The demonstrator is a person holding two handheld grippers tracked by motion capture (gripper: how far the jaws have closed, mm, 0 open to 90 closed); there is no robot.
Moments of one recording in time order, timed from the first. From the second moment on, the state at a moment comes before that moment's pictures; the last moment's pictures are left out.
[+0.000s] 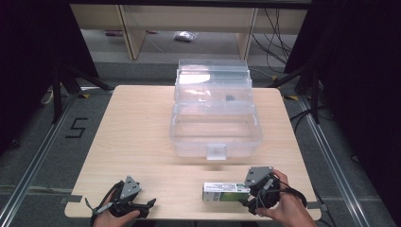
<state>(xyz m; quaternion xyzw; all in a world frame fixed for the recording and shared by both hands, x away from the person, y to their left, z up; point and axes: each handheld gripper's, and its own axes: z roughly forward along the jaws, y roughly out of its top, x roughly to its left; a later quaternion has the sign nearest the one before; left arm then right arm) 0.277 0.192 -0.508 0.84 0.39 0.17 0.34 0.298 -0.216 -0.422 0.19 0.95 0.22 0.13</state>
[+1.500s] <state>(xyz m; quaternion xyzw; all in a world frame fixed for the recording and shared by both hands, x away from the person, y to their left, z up) 0.276 0.192 -0.507 0.84 0.39 0.17 0.34 0.329 -0.146 -0.437 0.11 0.99 0.11 0.08</state>
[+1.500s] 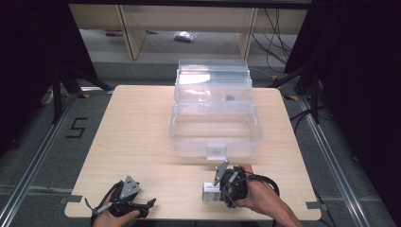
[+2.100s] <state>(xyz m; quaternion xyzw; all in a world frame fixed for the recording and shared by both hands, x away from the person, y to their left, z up) 0.276 0.192 -0.507 0.84 0.39 0.17 0.34 0.332 -0.142 -0.444 0.11 0.99 0.07 0.05</state>
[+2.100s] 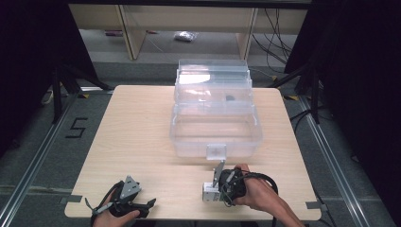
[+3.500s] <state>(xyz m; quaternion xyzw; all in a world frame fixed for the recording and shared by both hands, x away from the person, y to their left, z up) 0.277 0.193 -0.508 0.84 0.39 0.17 0.34 0.359 -0.151 -0.376 0.06 0.99 0.09 0.05</state>
